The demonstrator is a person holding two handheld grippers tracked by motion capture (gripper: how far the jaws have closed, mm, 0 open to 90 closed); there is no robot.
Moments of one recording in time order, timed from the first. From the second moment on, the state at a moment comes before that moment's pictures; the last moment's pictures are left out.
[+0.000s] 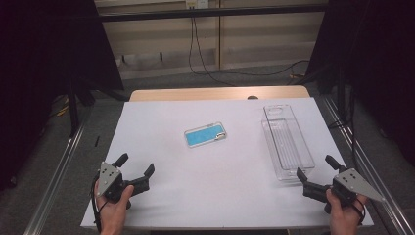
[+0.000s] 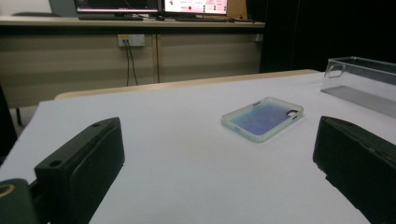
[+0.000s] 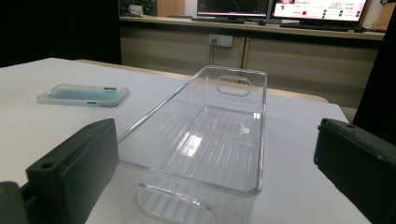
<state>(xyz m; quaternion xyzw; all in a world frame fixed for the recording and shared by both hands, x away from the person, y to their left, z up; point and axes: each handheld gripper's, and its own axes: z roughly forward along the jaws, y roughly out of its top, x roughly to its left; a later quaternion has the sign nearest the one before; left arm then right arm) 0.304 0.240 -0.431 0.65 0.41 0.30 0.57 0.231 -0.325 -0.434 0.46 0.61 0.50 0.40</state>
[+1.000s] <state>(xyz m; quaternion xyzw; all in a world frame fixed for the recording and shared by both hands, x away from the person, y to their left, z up) 0.317 0.203 -0.423 0.69 0.35 0.26 0.58 0.231 -0.322 -0.434 0.46 0.62 0.50 0.39</state>
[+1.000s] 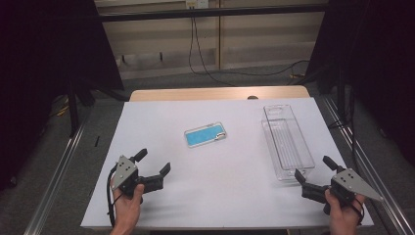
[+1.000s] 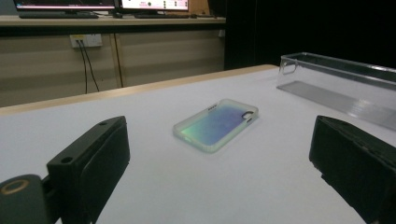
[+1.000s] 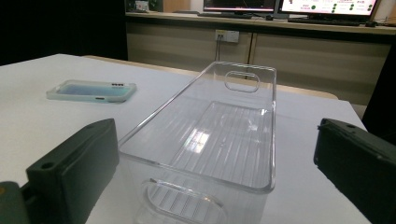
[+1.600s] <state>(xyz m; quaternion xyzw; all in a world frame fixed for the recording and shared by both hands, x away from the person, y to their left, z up) 0.339 0.182 -0.421 0.69 0.34 0.24 0.59 0.230 -0.323 -0.434 0.46 0.62 0.51 0.39</state>
